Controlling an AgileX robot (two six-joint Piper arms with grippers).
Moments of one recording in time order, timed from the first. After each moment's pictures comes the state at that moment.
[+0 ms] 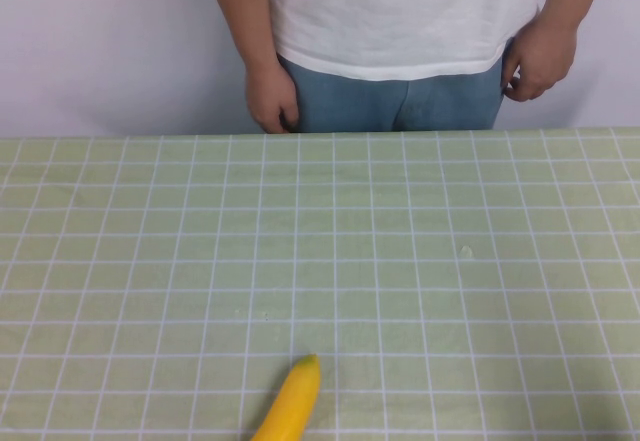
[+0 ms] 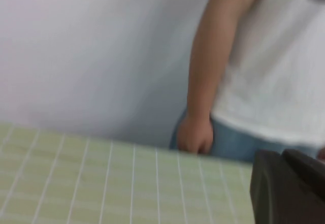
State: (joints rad) right arm -0.06 -0.01 0.03 -0.06 0.38 0.02; left arm -0.13 0.35 -0.61 -0.06 0.49 -0.16
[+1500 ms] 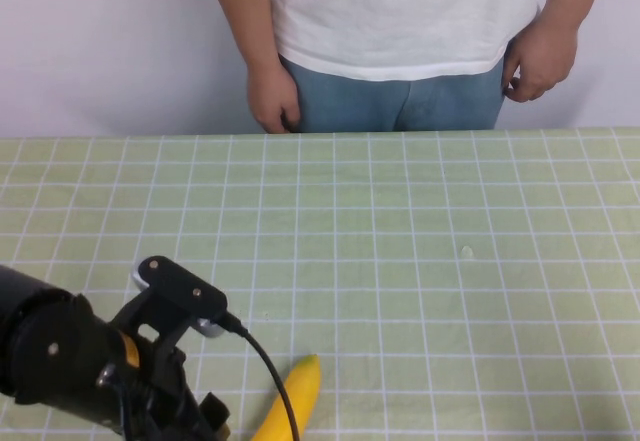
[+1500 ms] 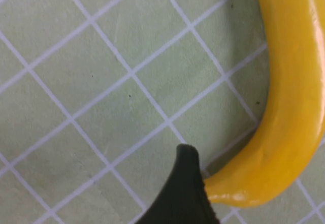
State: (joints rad) right arm -0.06 -0.01 0.03 -0.06 0.38 0.02; left arm -0.62 1.33 -0.66 -0.15 0.69 0.26
